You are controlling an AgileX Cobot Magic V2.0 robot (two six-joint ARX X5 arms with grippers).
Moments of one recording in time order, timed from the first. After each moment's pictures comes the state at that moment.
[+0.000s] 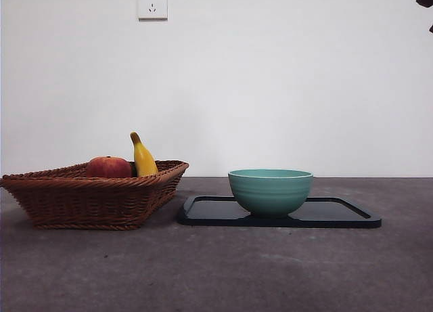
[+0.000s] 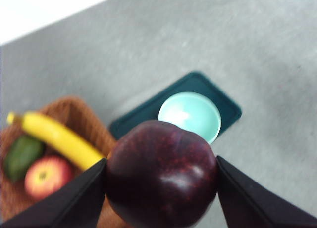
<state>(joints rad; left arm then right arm) -0.50 1.38 1.68 -0.96 0.18 0.11 0.34 0.70 0.82 -0.93 -0.55 0.01</state>
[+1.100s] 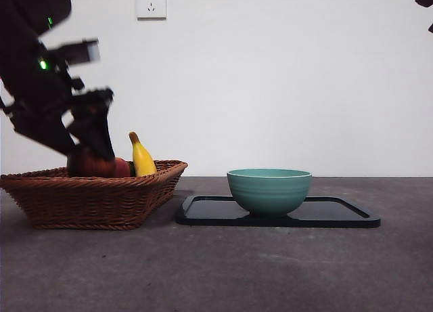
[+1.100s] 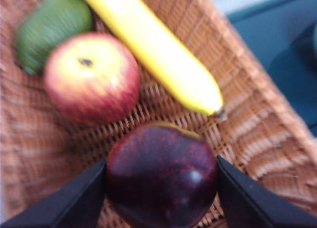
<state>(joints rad) -0.28 1.53 0.96 -0.23 0.12 0.15 0.34 0.70 0.82 -0.92 -0.55 0.00</state>
